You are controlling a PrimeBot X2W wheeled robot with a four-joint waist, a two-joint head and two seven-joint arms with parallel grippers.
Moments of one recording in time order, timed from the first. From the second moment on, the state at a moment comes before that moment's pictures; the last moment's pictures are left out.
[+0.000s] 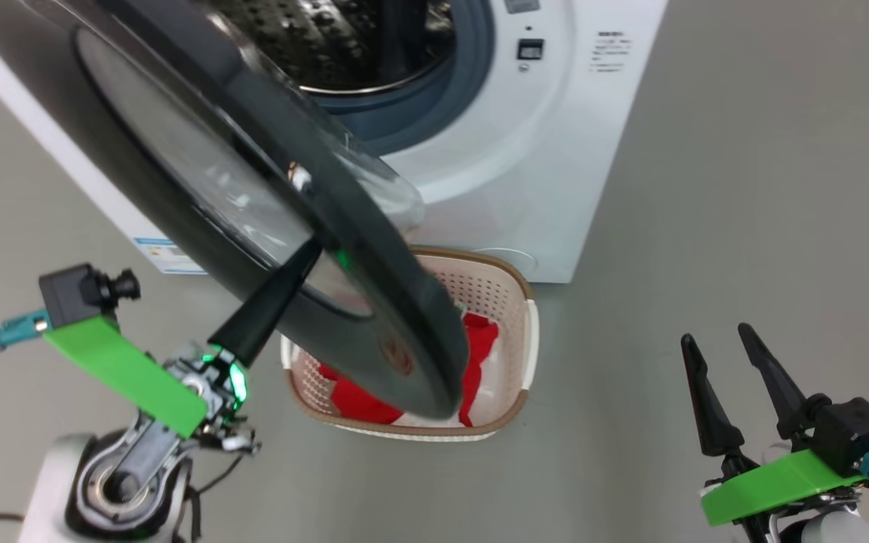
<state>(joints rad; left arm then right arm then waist) -0.37 0.12 -0.08 0.02 -1.51 -0.12 0.50 -0.05 -0.09 0.01 0.18 0.29 0.13 -0.26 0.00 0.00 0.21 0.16</state>
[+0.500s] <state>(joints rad) -0.61 0.15 -0.19 0.21 -1.40 -0.12 0.25 -0.07 -0.07 -0.01 0.17 0.29 0.13 -0.26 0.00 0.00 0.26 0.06</state>
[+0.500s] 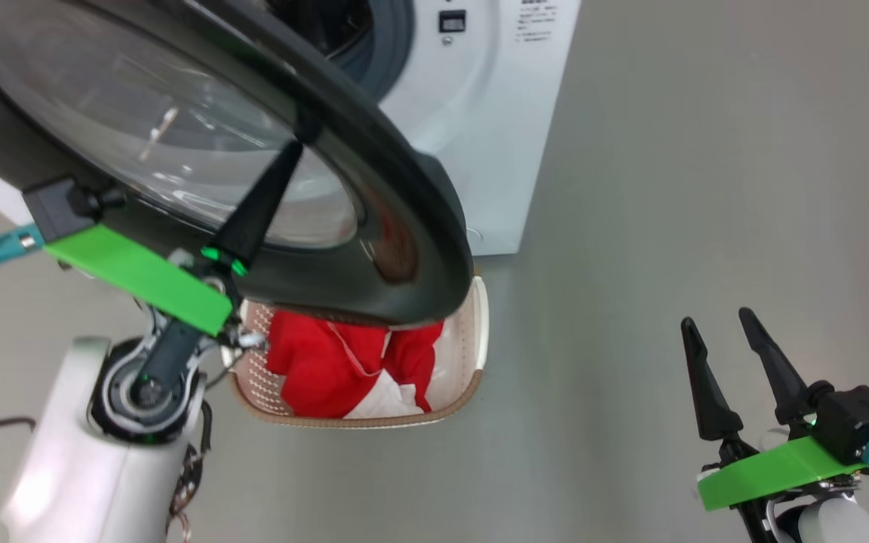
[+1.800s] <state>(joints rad) -0.74 0.28 -0.43 0.45 -1.48 -0.12 -0.16 -0.08 -0.05 -0.02 0.17 0.28 0.13 -0.26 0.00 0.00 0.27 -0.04</state>
